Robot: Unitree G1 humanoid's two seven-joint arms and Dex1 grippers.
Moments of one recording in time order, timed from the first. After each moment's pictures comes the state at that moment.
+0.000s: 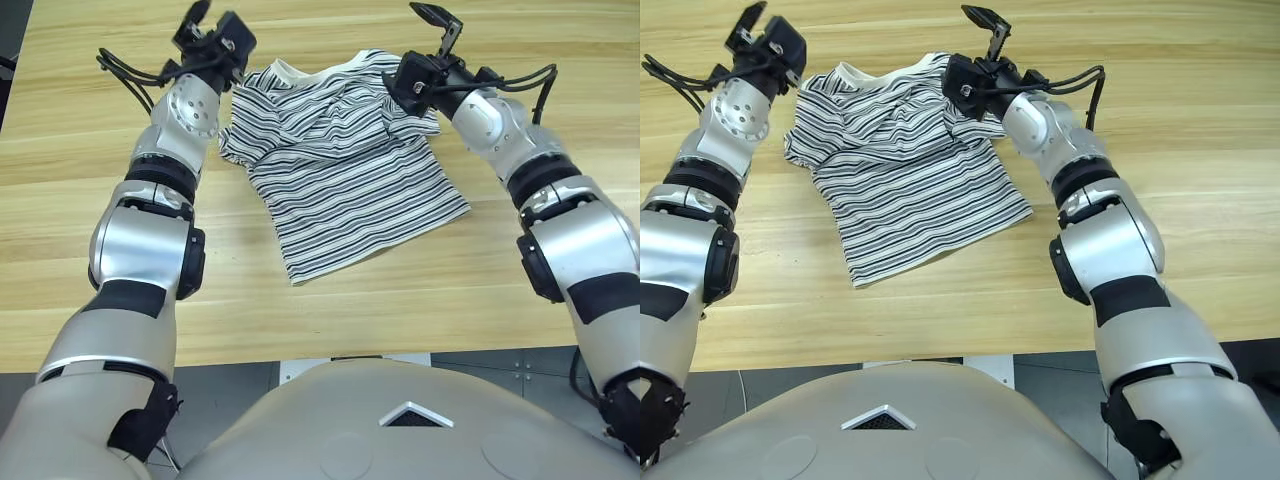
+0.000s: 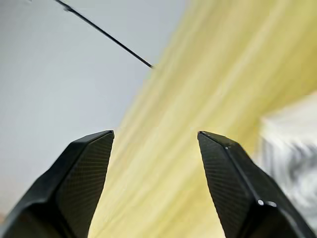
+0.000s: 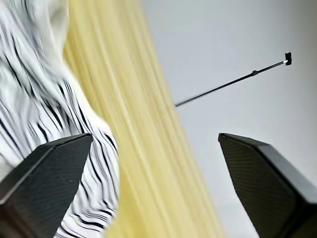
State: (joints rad) left arm -0.91 0.41 -0.22 1.26 0.41 -0.37 0.07; right arm -0.91 -0.25 0.39 1.26 -0.45 -0.70 0.10
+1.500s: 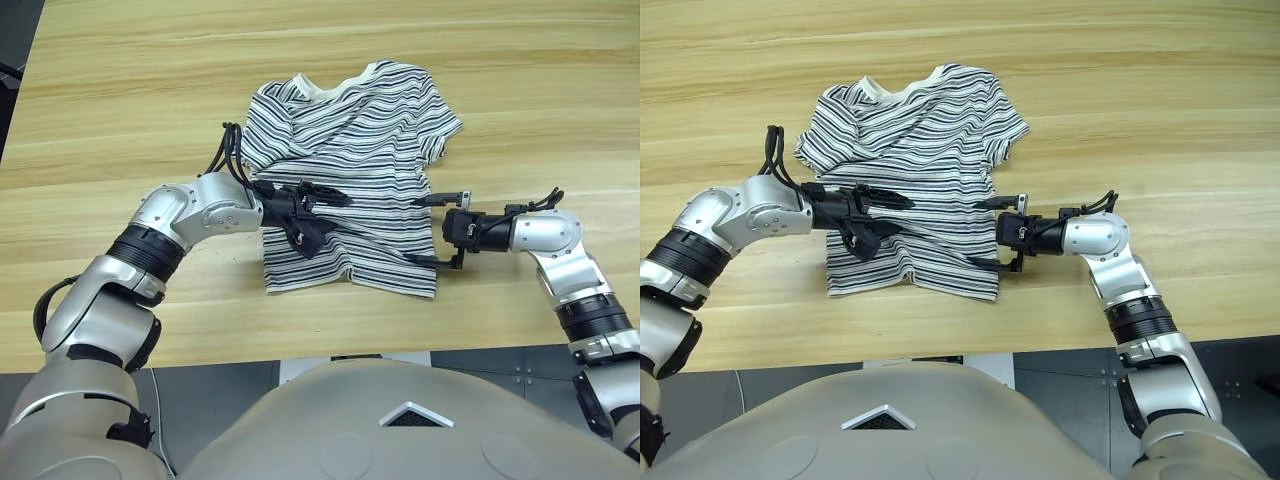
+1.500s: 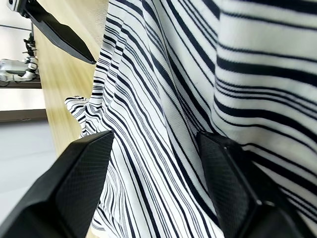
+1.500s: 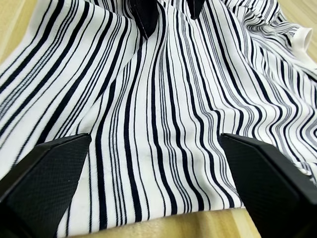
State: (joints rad) left arm -0.49 0.71 -0.70 0.46 0.62 -0.89 -0.51; right arm -0.12 -0.59 0.33 0.24 0.03 -0.30 1.05
